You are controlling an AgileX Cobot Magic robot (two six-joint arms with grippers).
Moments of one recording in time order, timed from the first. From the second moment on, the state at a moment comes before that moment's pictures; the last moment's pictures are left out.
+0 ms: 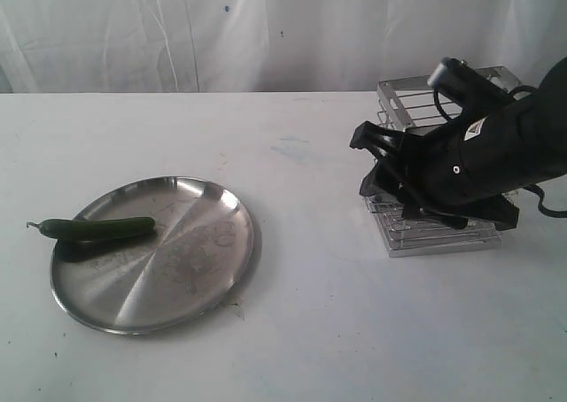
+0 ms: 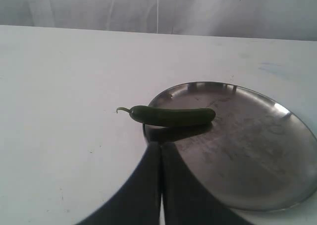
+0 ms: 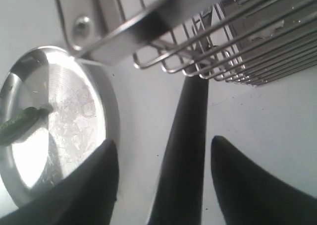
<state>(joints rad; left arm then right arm) 0.00 0.00 0.02 -0.10 0.26 -0.03 0.39 1.42 -0.88 0.34 0.48 0.42</state>
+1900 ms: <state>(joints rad) 0.00 0.00 0.02 -0.10 0.26 -0.03 0.39 1.34 -1.19 0.08 0.78 -0.21</state>
